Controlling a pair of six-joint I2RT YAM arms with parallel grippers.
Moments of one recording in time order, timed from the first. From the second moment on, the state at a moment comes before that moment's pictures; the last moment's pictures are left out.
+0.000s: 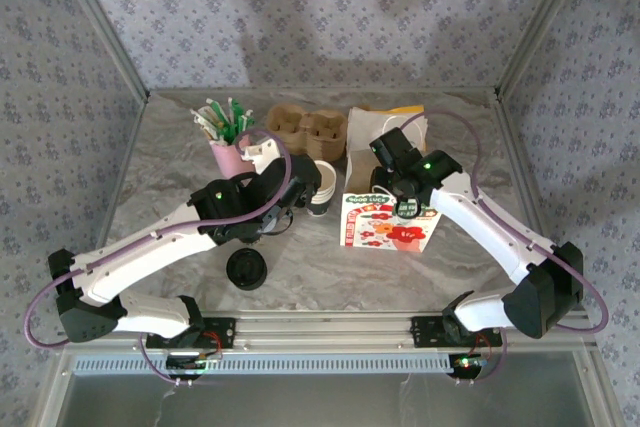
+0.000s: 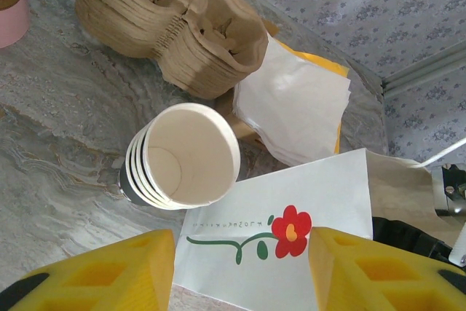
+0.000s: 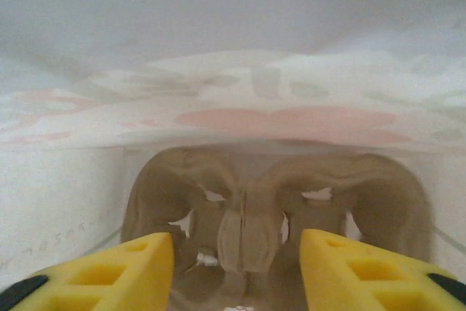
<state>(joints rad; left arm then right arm) -1.11 1.29 1.39 -0.83 -0.59 -1.24 0.61 1.36 1.25 -0.99 0.21 0.66</state>
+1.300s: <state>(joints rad) -1.10 1.31 1.40 -0.83 -0.58 -1.24 0.61 1.36 1.30 -1.06 0.22 0.65</state>
